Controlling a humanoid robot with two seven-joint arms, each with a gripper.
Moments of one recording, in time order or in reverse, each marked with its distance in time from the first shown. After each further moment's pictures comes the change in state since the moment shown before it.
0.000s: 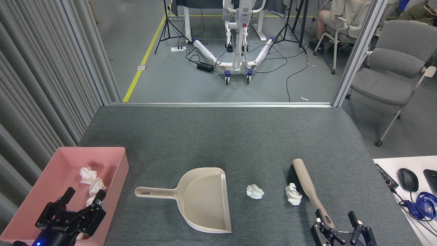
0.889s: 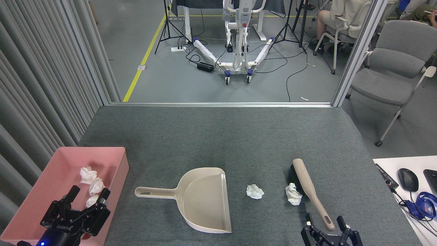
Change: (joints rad) left arm 0.009 -0.031 -0.008 -0.044 0.012 -0.008 -0.003; right arm -0.041 0.038 0.028 0.104 -0.002 -0.002 -0.007
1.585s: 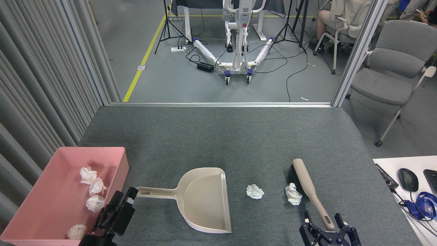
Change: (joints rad) left arm -0.008 -0.078 -0.200 -0.004 0.460 0.014 -0.001; right arm -0.042 -0.008 0.016 0.057 -0.007 0.000 -0.011
